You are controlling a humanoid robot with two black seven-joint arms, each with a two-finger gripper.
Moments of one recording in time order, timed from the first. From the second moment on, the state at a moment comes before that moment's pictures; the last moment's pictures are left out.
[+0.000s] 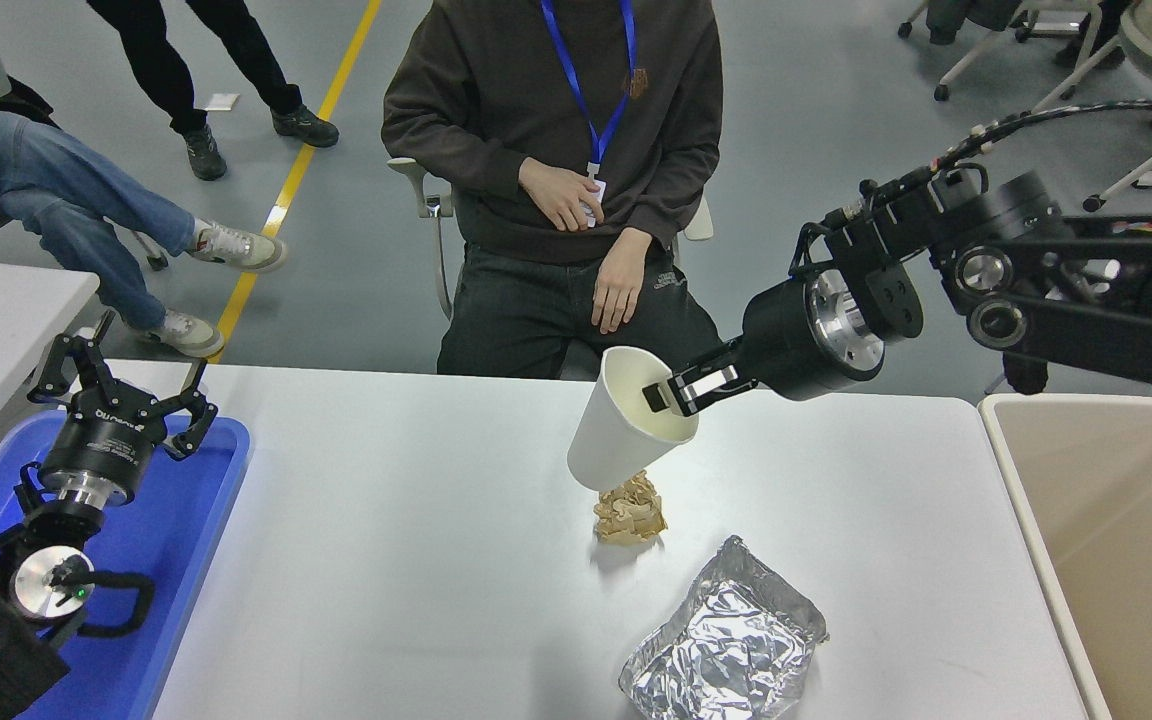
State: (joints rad) left arm -0.56 0.46 -0.60 -0.39 -0.23 -0.70 -0.59; right arm 1.67 -0.66 -0.14 1.56 -0.99 0.52 -0.03
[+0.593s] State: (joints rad) left arm -0.56 0.46 -0.60 -0.39 -0.23 -0.70 -0.59; right arm 1.62 -1.09 -0.14 1.57 -0.99 0.52 -0.01
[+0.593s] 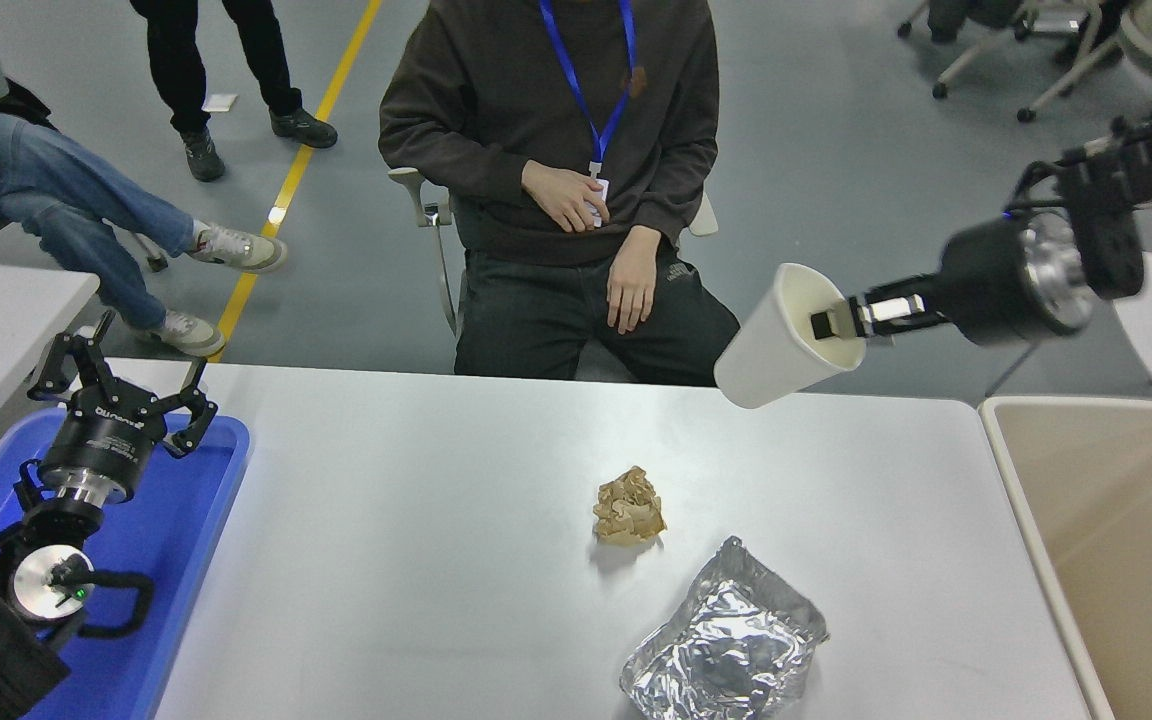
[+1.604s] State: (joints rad) left arm -0.56 0.46 -0.60 -0.39 -0.23 -0.70 -0.59; right arm 1.14 -1.36 -0.15 1.21 -0.99 0.28 0.18
